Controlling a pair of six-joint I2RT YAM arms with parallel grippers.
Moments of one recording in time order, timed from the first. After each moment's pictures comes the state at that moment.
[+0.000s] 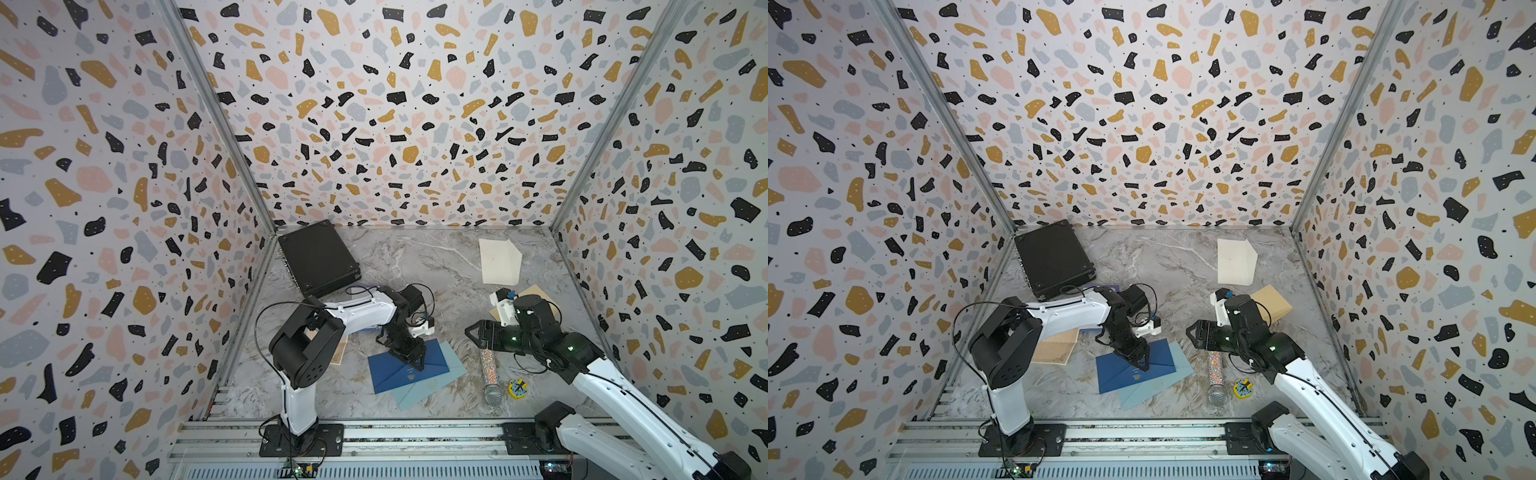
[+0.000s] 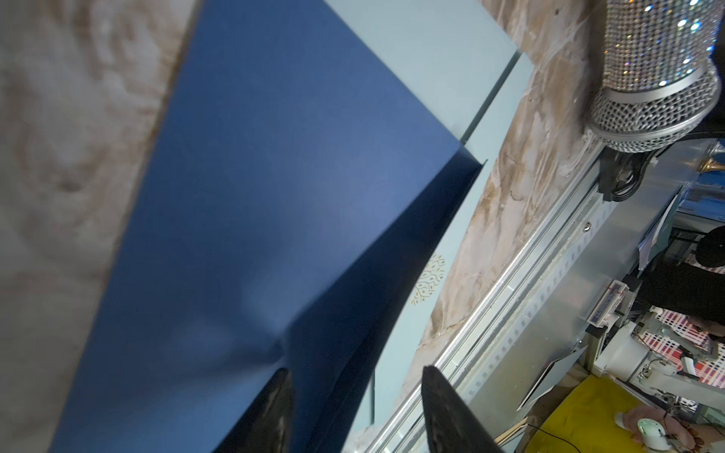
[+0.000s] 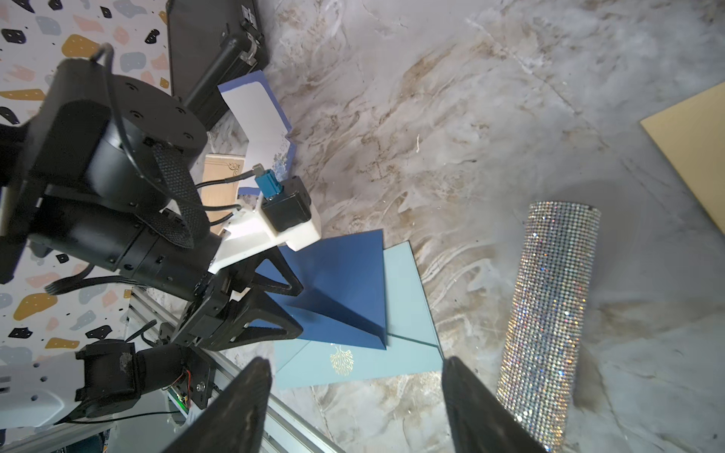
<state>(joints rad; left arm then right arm) -0.76 1.88 1.22 -0.92 0.57 0.01 0.52 0.84 0.70 -0.64 -0.30 0.58</state>
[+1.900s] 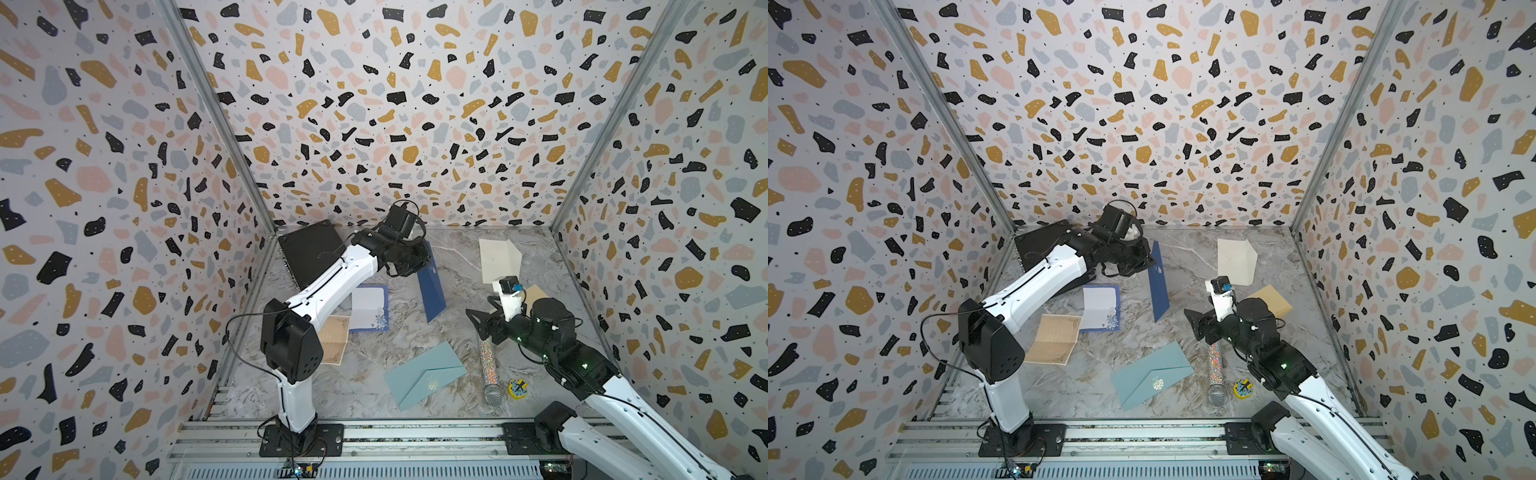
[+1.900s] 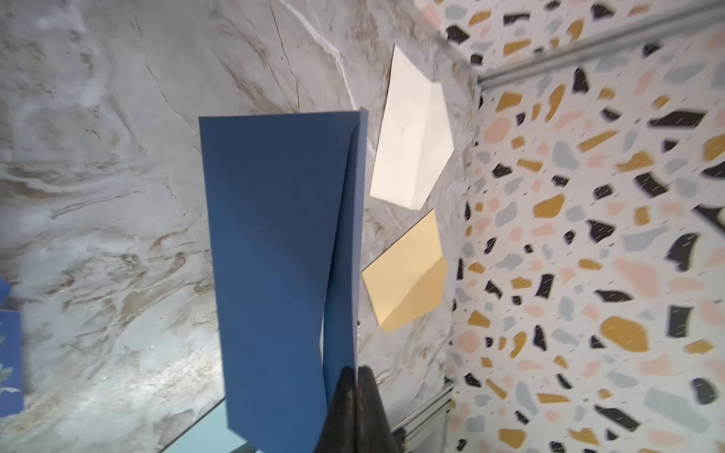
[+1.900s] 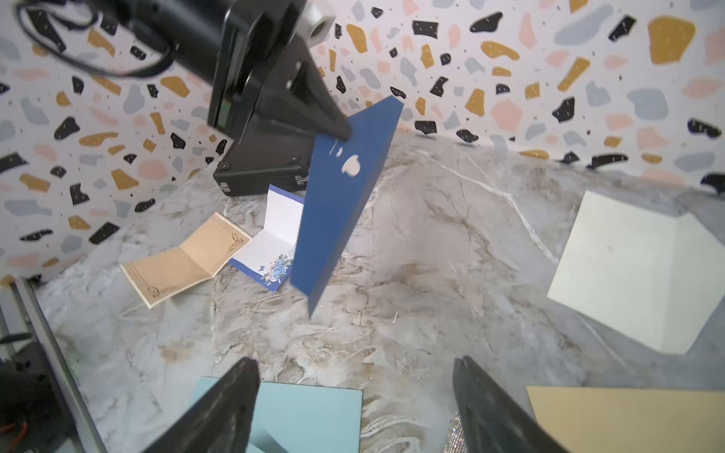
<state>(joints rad) -0.59 1.84 1.83 -0.76 0.30 -1.03 0.61 0.71 0.68 -0.31 -0.11 0.06</state>
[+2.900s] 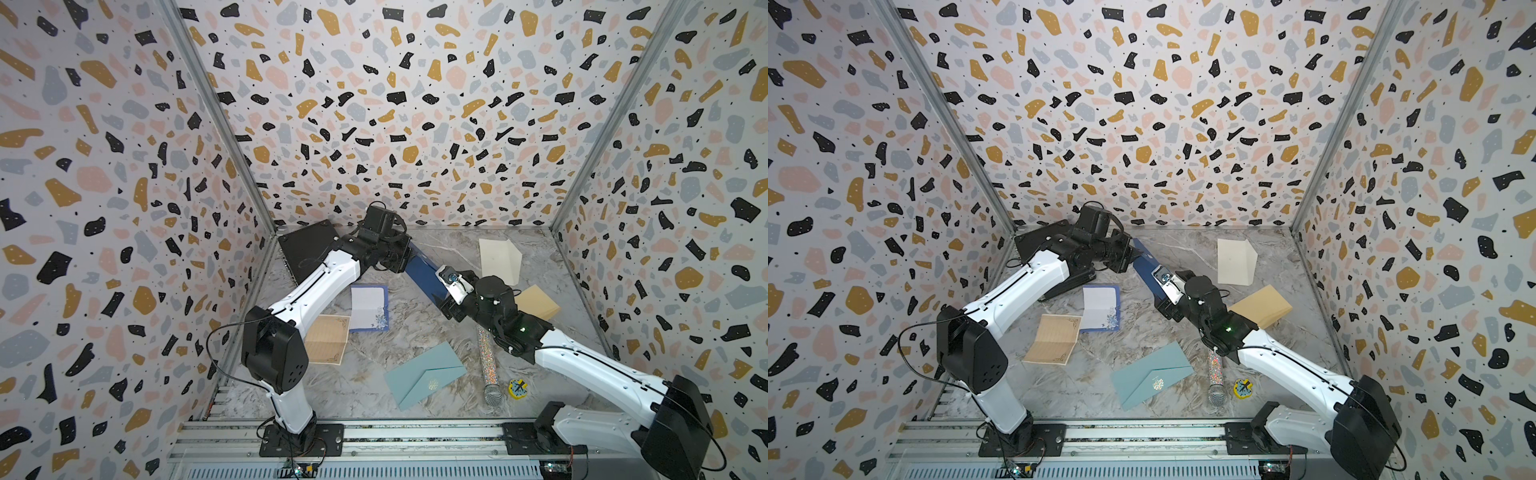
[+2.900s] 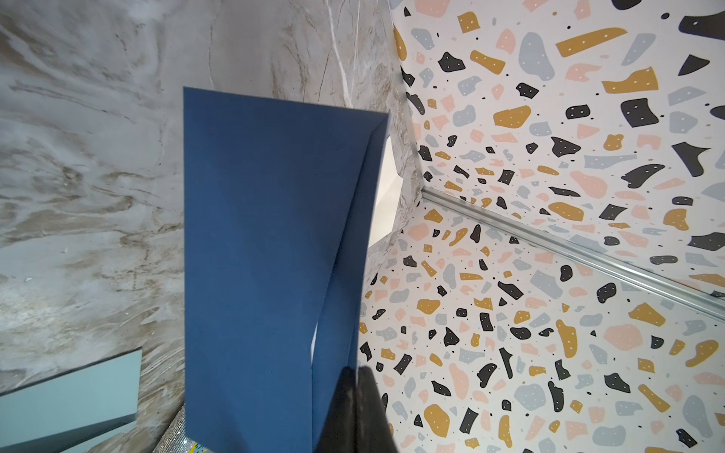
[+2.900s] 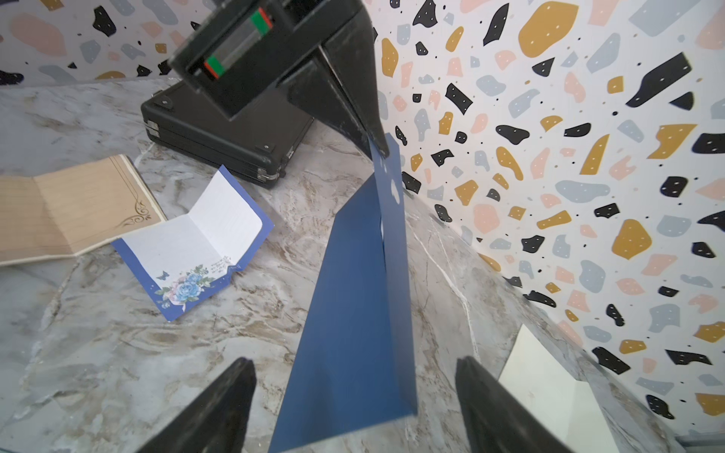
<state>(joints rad) -0.51 1.75 1.64 -0.56 0.34 -1.53 0.77 1.20 0.87 -0.03 0.15 -0.30</state>
